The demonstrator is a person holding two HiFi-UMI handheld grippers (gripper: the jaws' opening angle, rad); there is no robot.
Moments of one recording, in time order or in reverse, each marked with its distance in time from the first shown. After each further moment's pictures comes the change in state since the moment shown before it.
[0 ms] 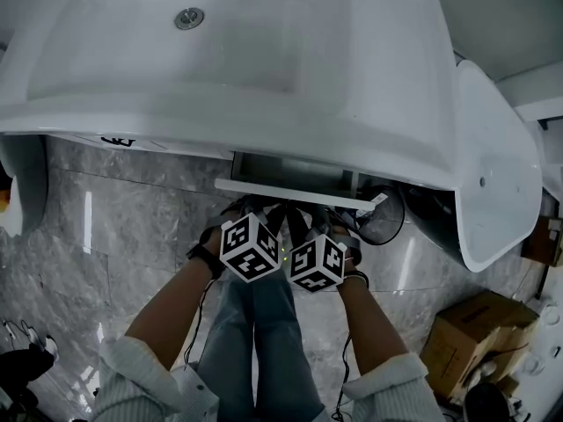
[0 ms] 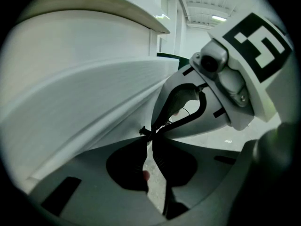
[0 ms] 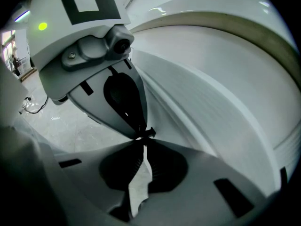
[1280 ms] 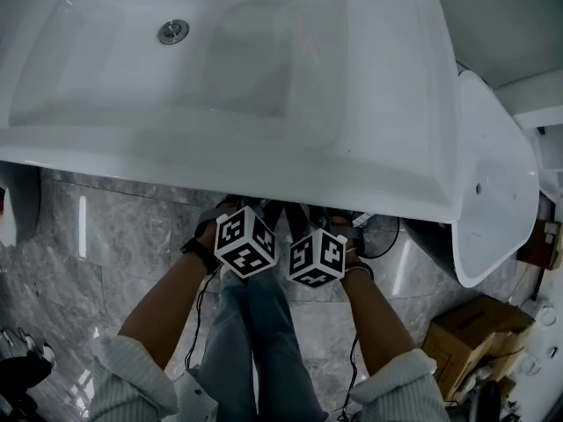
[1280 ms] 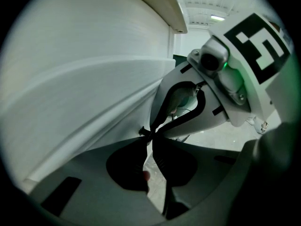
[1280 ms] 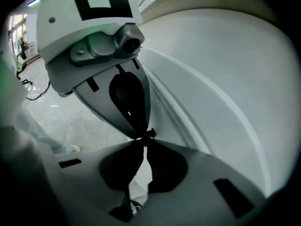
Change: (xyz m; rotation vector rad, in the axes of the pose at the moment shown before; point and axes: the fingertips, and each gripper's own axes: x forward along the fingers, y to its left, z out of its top) left arm 0.024 0.052 0.030 0.028 -0.031 0.017; right arm 0.027 -0.057 0.015 -0.139 -0.005 -0.022
